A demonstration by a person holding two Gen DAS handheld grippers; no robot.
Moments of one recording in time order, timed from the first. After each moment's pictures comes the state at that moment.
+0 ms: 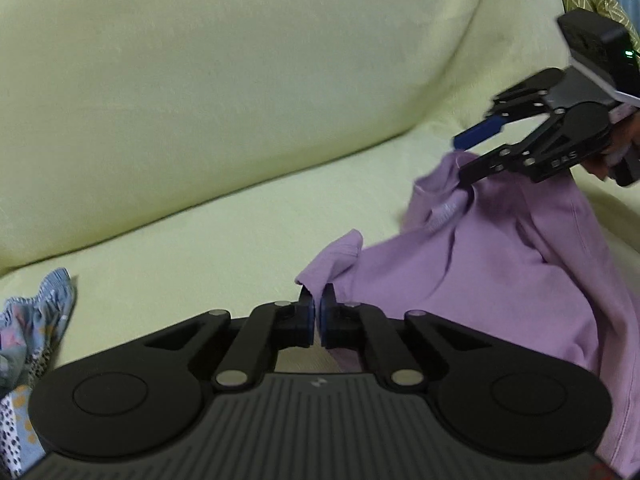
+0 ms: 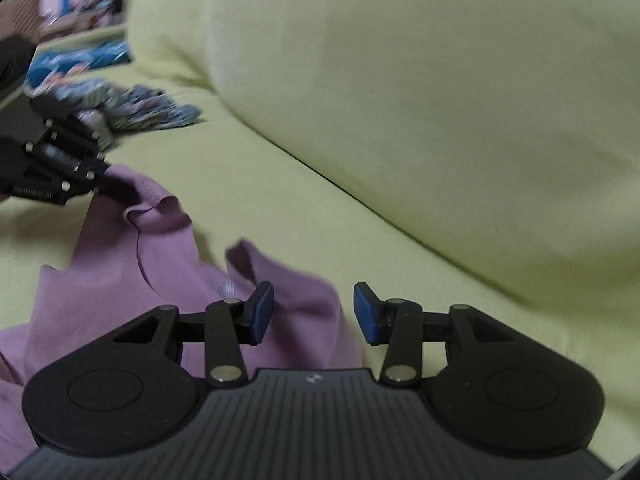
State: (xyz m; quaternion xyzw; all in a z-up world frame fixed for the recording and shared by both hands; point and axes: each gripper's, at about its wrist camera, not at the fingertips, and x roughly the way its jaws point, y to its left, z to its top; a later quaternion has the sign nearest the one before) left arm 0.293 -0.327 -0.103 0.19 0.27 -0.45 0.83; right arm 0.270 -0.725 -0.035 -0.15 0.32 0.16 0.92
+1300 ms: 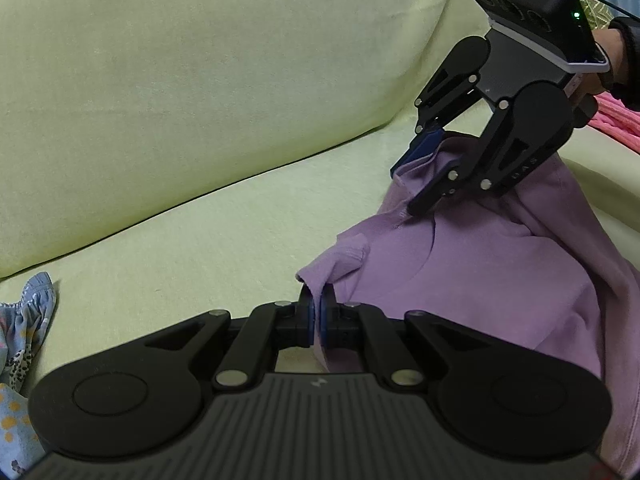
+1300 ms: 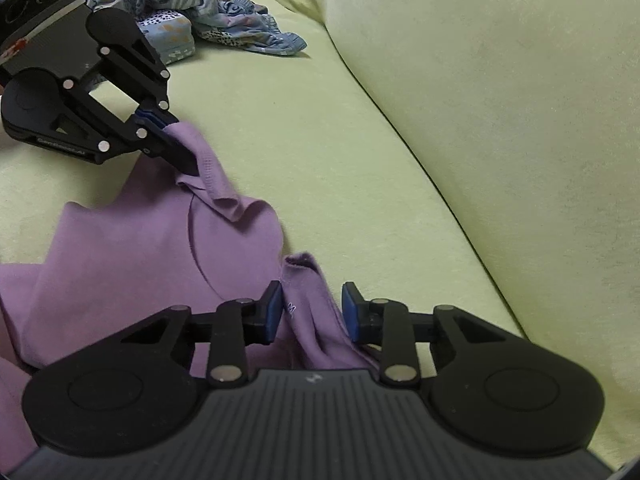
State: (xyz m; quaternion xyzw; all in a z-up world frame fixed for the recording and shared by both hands) left arm 0.287 -0.320 -0.113 0.21 0.26 -0.48 0.81; right arm 0.305 -0.671 -0.037 -0.26 0.39 0.26 0.85
